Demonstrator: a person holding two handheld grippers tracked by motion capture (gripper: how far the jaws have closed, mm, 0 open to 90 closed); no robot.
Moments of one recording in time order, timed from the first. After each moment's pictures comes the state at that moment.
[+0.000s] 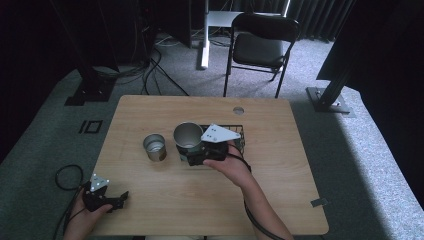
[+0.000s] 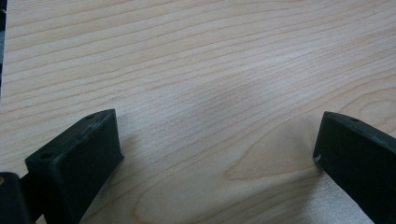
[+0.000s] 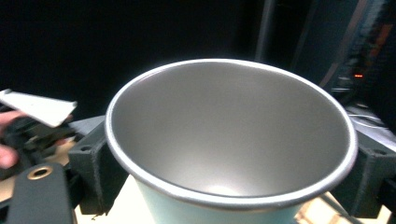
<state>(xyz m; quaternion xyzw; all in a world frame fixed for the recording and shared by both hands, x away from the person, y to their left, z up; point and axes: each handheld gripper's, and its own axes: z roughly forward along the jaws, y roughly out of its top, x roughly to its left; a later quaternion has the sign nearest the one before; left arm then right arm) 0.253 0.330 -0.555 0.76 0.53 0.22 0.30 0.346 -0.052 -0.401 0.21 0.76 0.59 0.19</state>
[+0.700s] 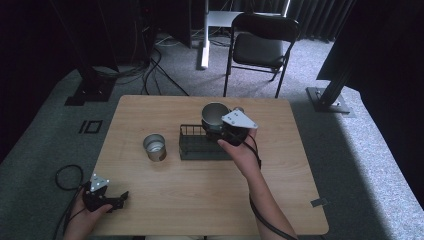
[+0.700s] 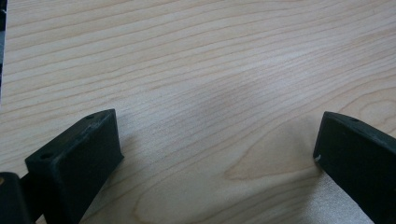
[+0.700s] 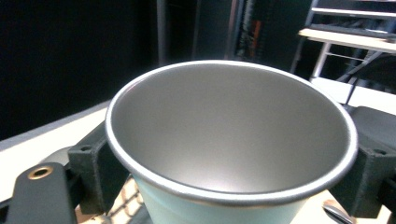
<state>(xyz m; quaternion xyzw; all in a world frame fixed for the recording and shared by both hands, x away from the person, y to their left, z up) 0.253 0.330 -0.555 0.76 0.53 0.22 0.30 0.381 -0.093 -0.396 0.34 0.70 0.54 0.32</state>
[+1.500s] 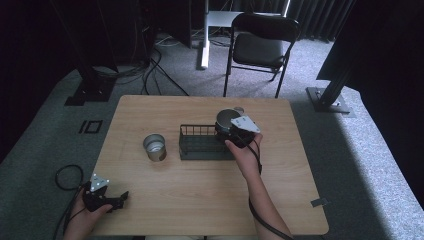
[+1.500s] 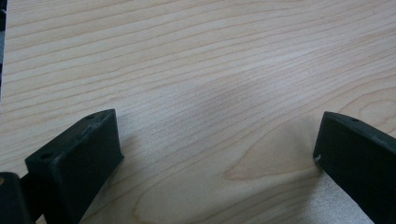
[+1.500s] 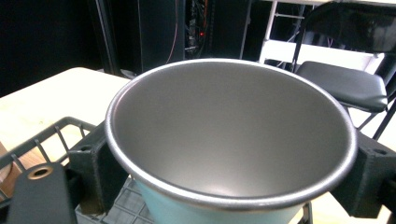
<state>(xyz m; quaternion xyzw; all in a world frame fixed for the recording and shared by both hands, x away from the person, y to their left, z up) 0.253 0.330 -0.555 0.76 0.53 0.22 0.30 0.406 -0.116 -0.451 0.44 0.67 0.49 0.34</state>
